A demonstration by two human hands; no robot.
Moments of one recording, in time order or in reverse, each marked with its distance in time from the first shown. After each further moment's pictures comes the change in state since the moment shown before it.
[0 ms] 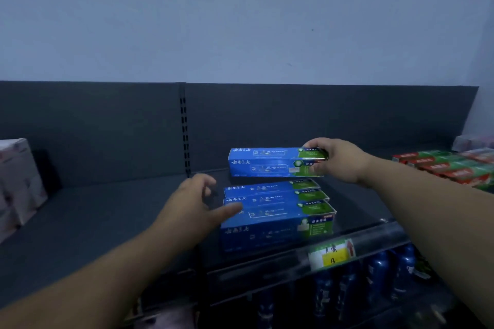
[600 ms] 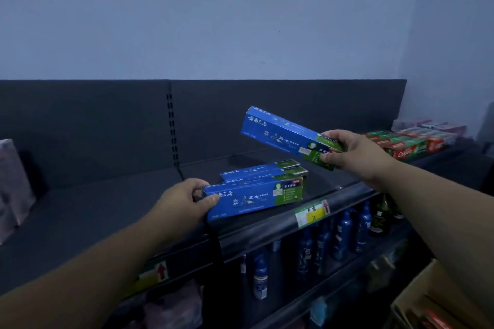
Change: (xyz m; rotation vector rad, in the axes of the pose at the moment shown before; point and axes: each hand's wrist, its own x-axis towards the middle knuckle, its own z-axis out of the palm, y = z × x) left_hand -0.029 -0.028 -0.027 -0.233 -0.230 0.033; right_hand -0.105 -0.001 -0.002 0.268 0.291 0.158
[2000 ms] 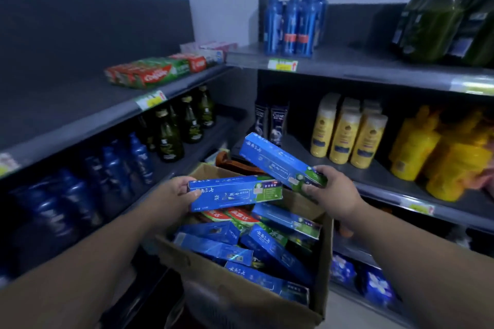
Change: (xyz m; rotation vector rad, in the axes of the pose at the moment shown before) left_hand -0.092 0.167 0.450 -0.216 -0.731 0.073; right_hand -0.346 0.301 -0.269 -0.210 0.424 0.649
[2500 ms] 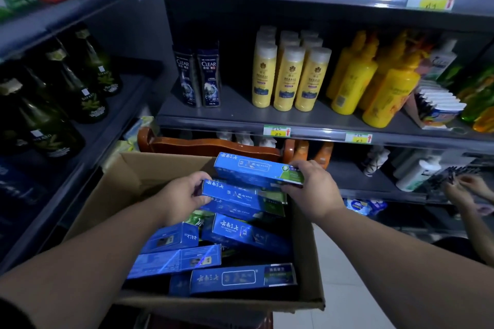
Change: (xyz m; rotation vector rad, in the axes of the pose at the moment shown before) left_hand 0.143 -0.054 0.096 0.403 -0.600 0.112; right_hand 0.004 0.066 0.048 -0.315 0.164 0.240
